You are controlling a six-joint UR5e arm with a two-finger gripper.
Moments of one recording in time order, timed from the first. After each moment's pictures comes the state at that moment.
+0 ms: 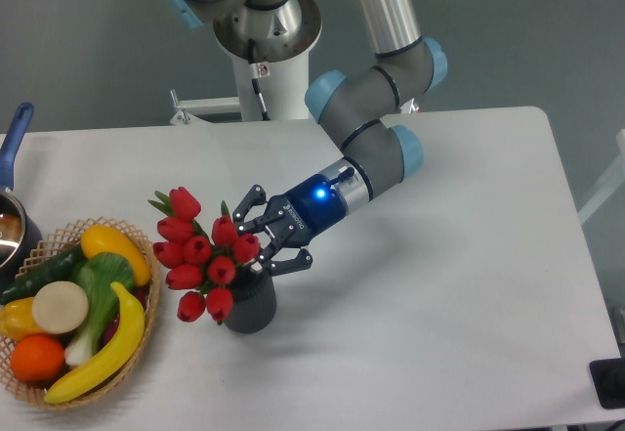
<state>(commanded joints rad) 2.64 -2.00 -2.01 -0.84 -0.02 1.60</state>
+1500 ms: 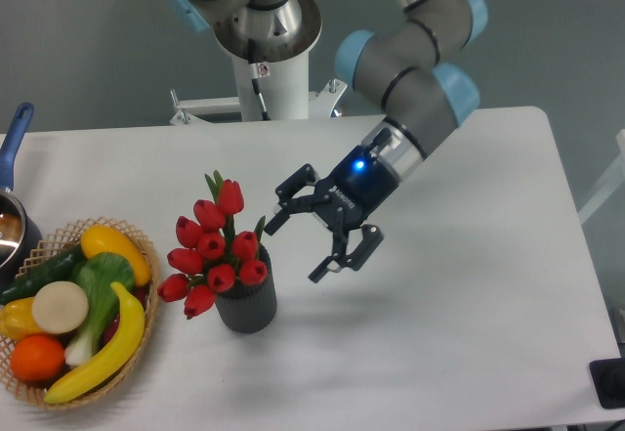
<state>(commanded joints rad) 2.70 -1.79 -1.77 -0.83 0.52 1.49</state>
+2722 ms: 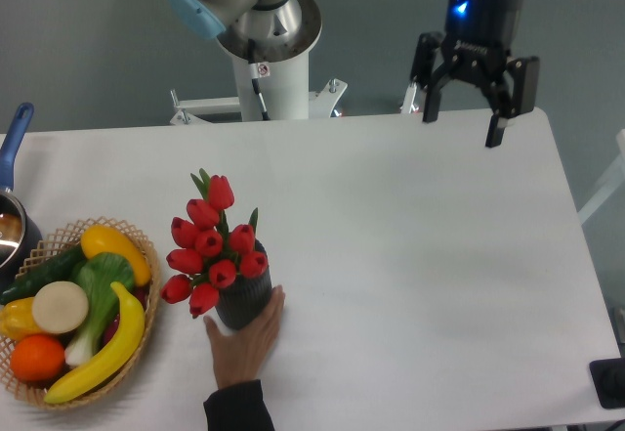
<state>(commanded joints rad) 2.93 -1.55 -1.59 -1.30 1.12 1.87</state>
